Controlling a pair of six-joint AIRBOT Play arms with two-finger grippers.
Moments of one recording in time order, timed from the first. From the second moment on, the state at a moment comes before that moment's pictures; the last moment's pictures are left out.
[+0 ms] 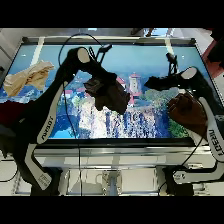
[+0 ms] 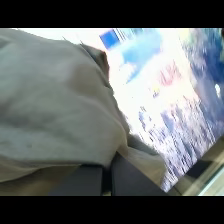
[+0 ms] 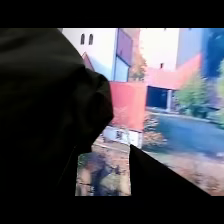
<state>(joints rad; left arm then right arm) -0.43 -1.84 2.05 1.10 -1.32 -1.45 0.00 -1.51 1.30 -0.90 0.96 1.30</state>
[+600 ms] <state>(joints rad) -0.36 -1.80 2.05 1.11 -1.41 -1.43 0.16 -1.84 1.25 -0.42 0.74 1.31</state>
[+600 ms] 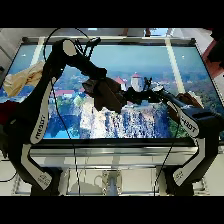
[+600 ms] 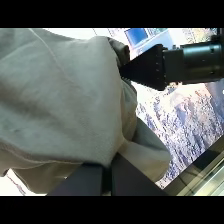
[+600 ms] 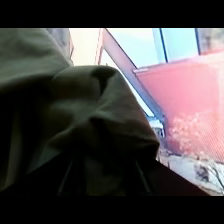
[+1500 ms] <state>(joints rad) -0.36 -1.29 2.05 1.68 -1.35 -1.38 -0.05 -1.22 1.65 -0.49 0.86 1.04</state>
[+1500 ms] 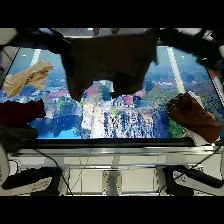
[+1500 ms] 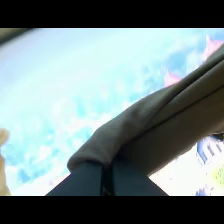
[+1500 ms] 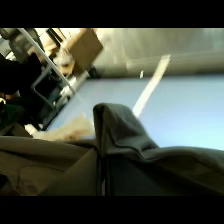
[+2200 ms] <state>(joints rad) -0.32 -1.25 1.42 1.82 -1.20 -1.63 0.11 -1.46 1.64 -0.81 0.85 1.20</state>
